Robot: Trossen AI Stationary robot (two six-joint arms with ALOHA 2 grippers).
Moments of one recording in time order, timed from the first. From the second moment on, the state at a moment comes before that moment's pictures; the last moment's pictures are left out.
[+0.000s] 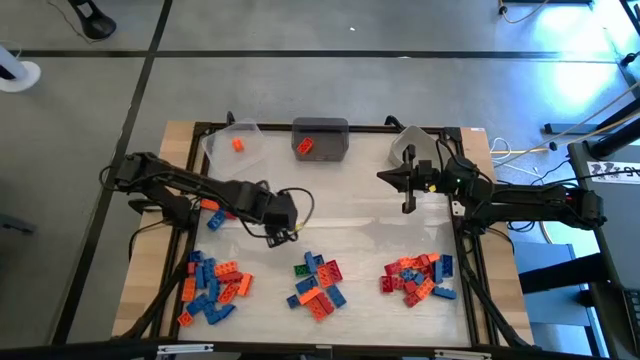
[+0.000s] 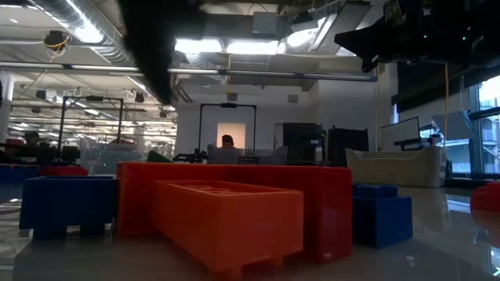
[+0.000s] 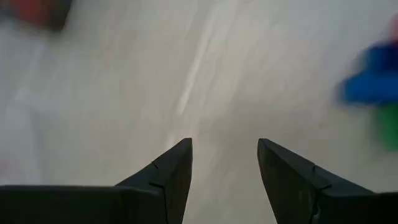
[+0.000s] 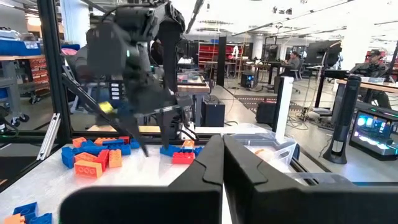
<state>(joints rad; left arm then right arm) -0.18 1.56 1.22 -1.04 -0.35 -0.55 -0.31 0.85 0.30 0.70 -0.27 -0.03</state>
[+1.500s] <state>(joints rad) -0.01 1.41 0.66 -0.88 -0.29 -0.95 -0.31 0.85 0.30 0.70 -0.27 -0.02</state>
